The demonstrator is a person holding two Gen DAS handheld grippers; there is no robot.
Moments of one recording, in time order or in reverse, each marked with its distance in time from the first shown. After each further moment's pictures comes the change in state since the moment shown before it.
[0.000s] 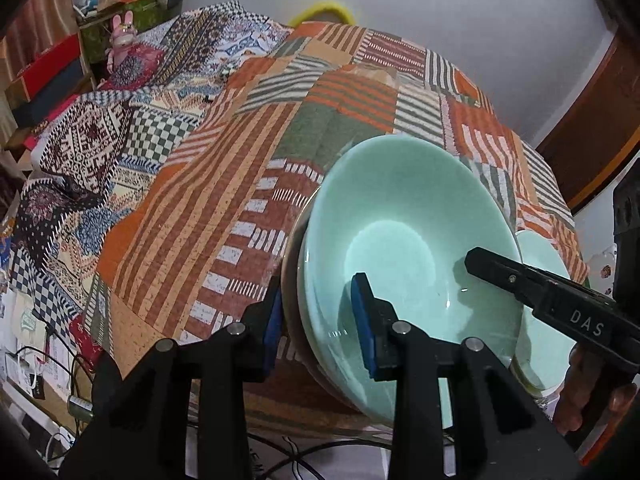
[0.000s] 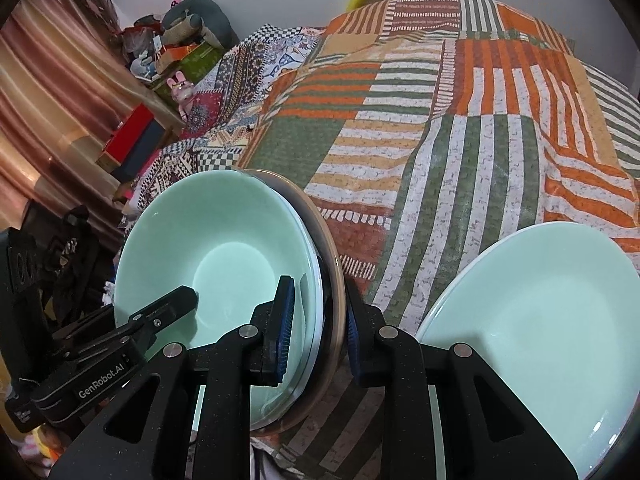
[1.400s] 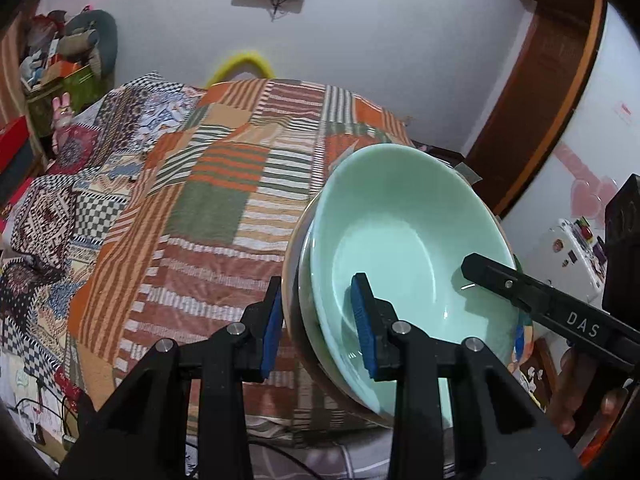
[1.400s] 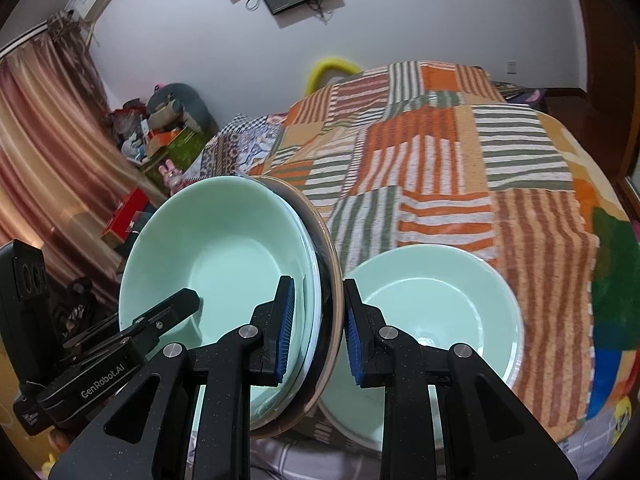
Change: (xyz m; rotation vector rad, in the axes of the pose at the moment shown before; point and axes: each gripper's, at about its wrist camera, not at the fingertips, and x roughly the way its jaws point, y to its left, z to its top) left arm -0.073 -0.125 0.001 0.198 -0.144 -0.163; right arm -0.131 -0.048 -0.027 0.122 -0.275 -0.056
